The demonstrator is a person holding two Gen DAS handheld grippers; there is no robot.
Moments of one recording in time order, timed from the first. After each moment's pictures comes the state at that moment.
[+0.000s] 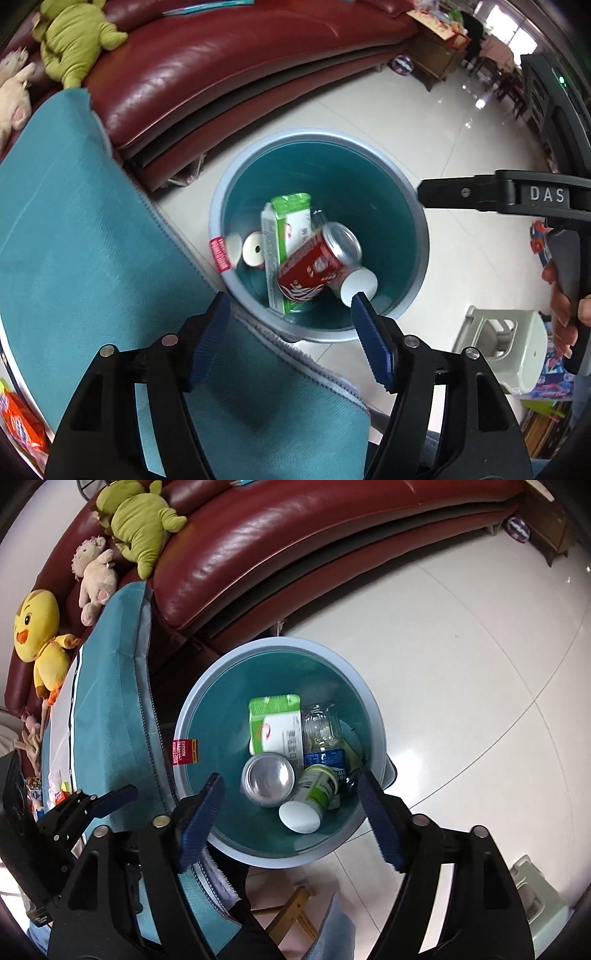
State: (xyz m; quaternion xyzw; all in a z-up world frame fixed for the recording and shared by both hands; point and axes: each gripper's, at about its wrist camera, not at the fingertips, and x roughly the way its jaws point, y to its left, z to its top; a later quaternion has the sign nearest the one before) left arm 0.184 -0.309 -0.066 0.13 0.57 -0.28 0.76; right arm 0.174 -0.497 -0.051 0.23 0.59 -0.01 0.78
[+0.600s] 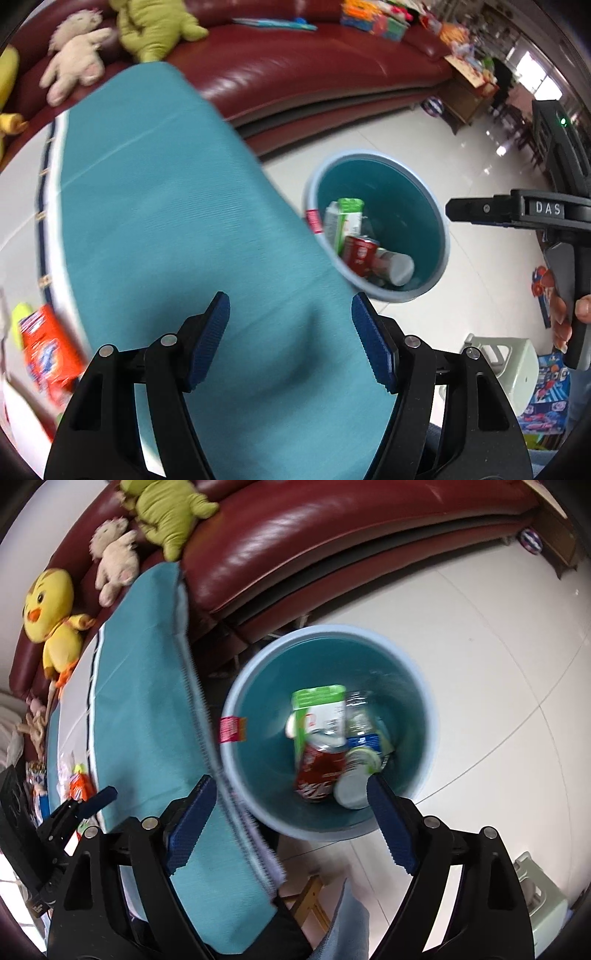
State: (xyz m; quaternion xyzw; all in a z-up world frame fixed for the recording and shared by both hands) left arm 0.166 -0.186 -0.023 0.07 0.55 -0.23 0.80; right arm 0.170 -0.431 -0.020 0.20 0.59 0.02 0.78
